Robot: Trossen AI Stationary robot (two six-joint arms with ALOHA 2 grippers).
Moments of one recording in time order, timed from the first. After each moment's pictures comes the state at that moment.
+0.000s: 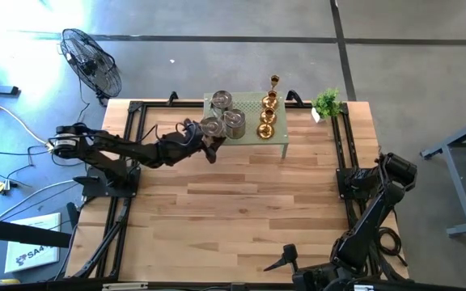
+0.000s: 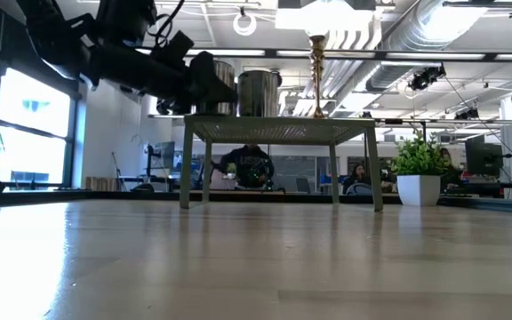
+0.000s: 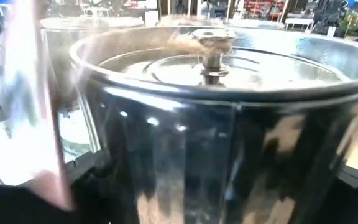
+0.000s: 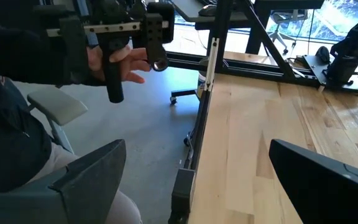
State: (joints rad) left arm 0.16 1.41 0.51 0.86 -0.46 -0.07; right arm 1.00 1.77 1.27 0.10 0.72 0.29
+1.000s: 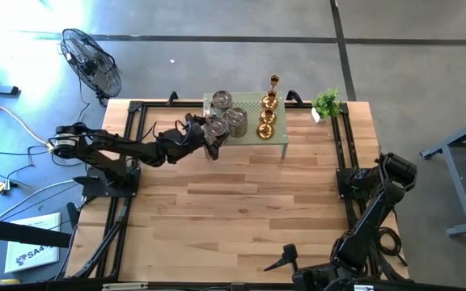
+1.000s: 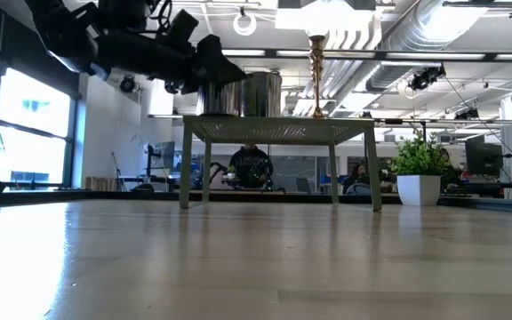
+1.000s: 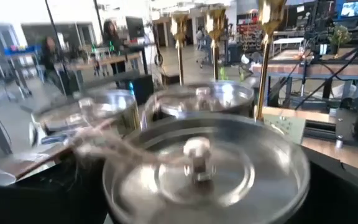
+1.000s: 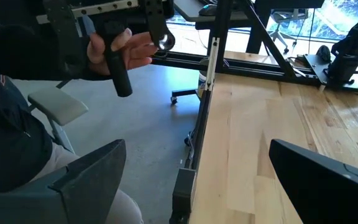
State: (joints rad) left arm 0.16 1.41 0.57 0.93 -0.46 0.09; right arm 1.00 1.77 1.27 0.10 0.72 0.30
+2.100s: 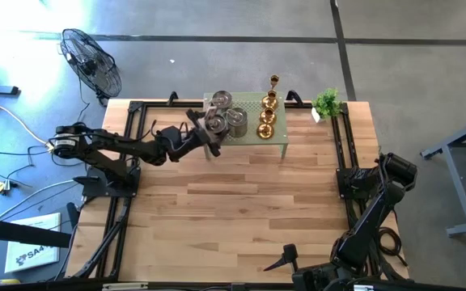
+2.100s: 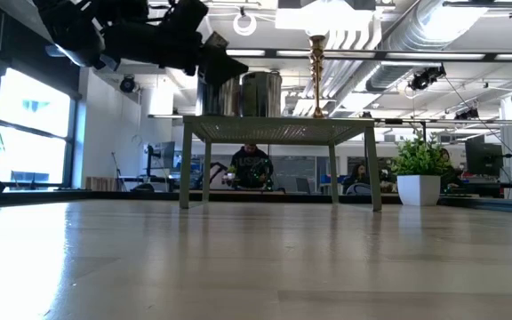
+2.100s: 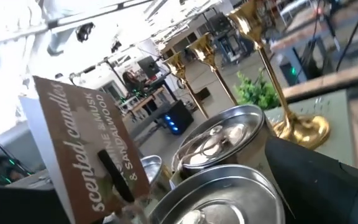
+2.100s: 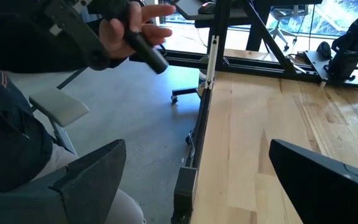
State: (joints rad) left arm 0.16 1.41 0.62 0.98 -0.47 0.62; right arm 1.00 1.77 1.27 0.09 0.72 0.32
